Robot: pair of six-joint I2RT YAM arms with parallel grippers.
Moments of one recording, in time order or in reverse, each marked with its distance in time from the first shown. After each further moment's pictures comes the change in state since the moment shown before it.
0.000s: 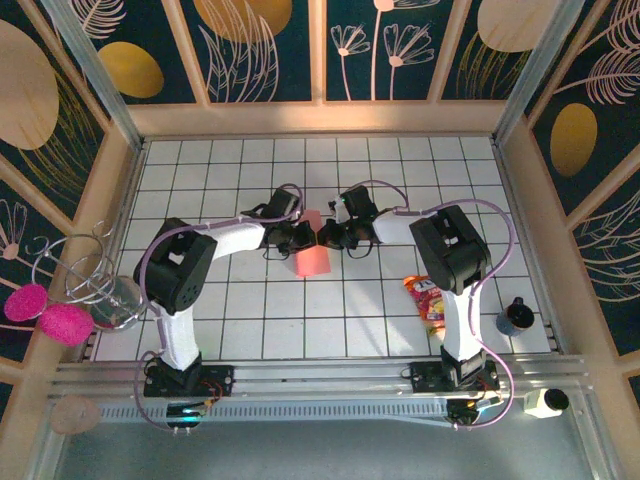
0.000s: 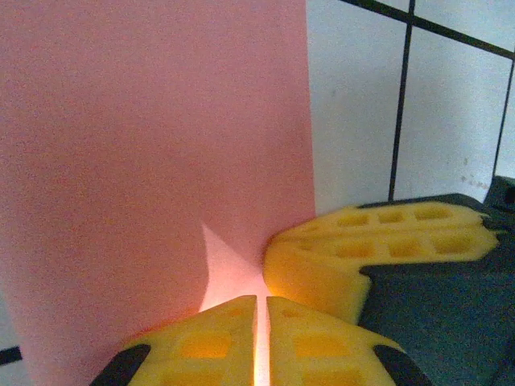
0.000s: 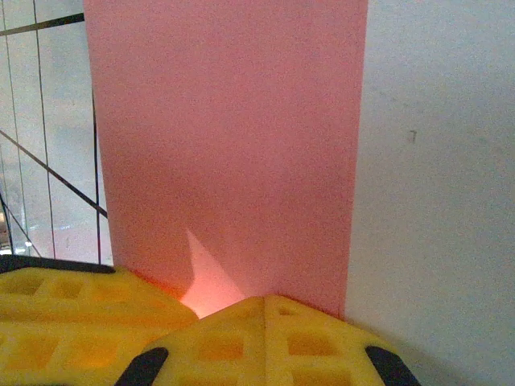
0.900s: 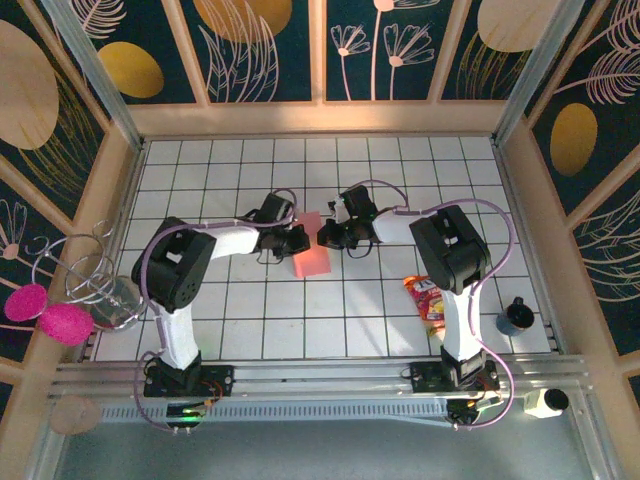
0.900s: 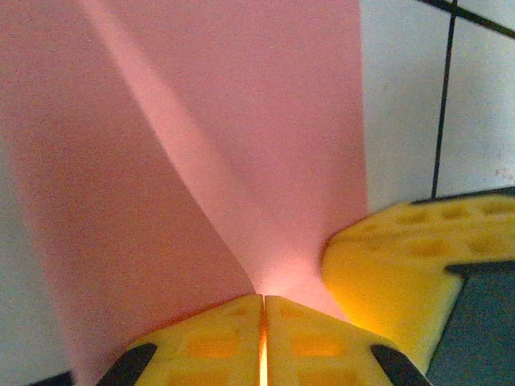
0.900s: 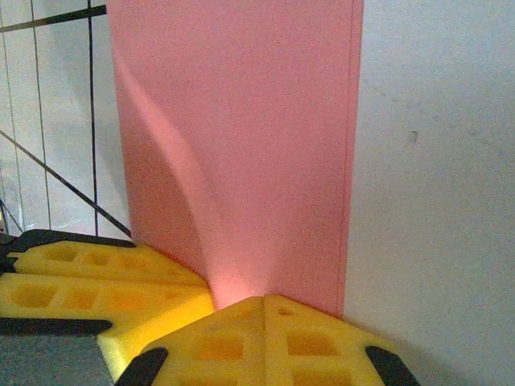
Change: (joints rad) left arm 0.055 -0.010 -0.102 0.093 0.053 0.066; right arm -0.001 0.007 0.000 -0.011 0.003 -0.011
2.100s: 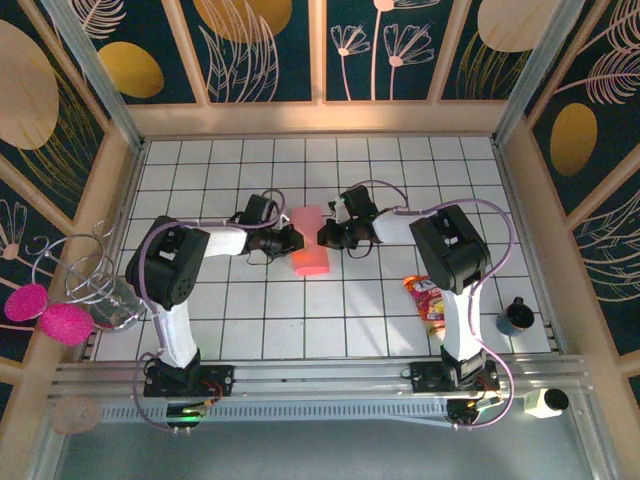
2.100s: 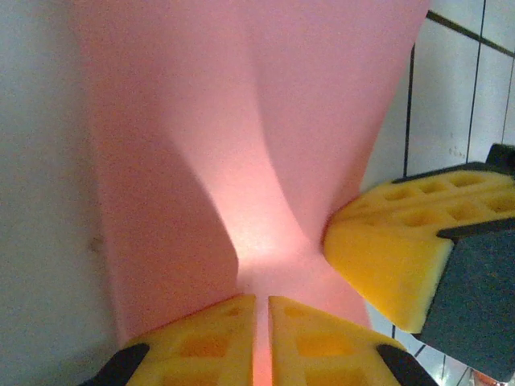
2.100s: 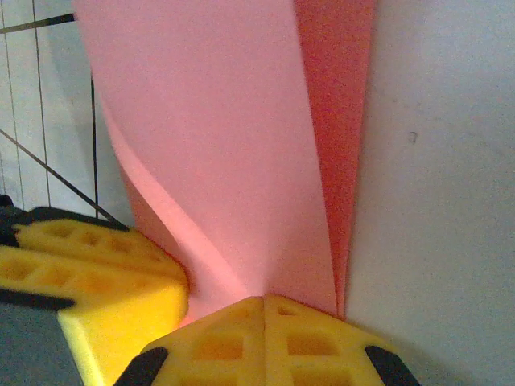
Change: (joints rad) left arm 0.094 0.005 -0.066 0.126 0.182 0.048; right arm -0.001 0.007 -0.002 0.003 -0.001 0.001
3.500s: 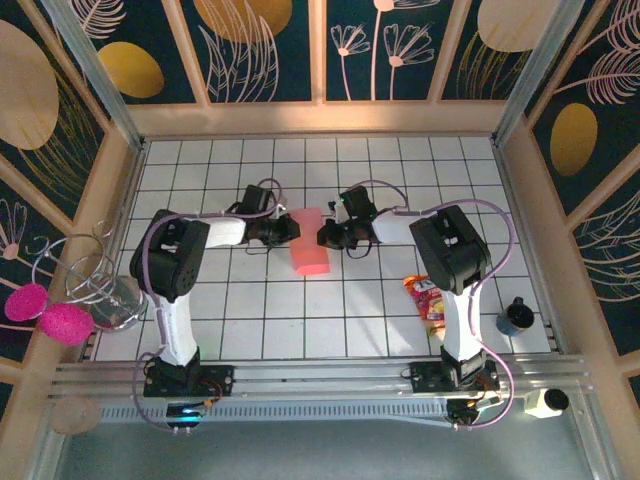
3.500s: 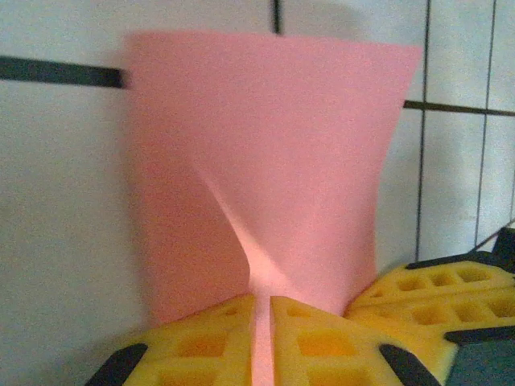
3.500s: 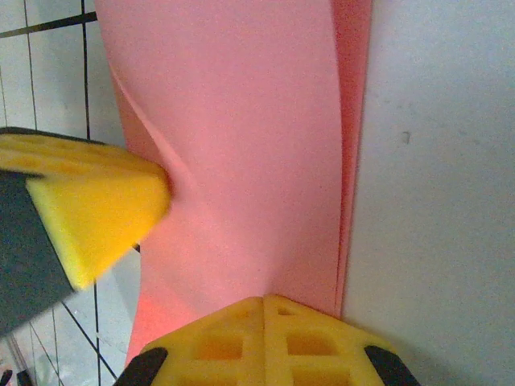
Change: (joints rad) left arm 0.053 0.056 0.094 -0.036 -0.040 0.041; right arm 0.002 0.006 0.000 -0.007 0.028 0.011
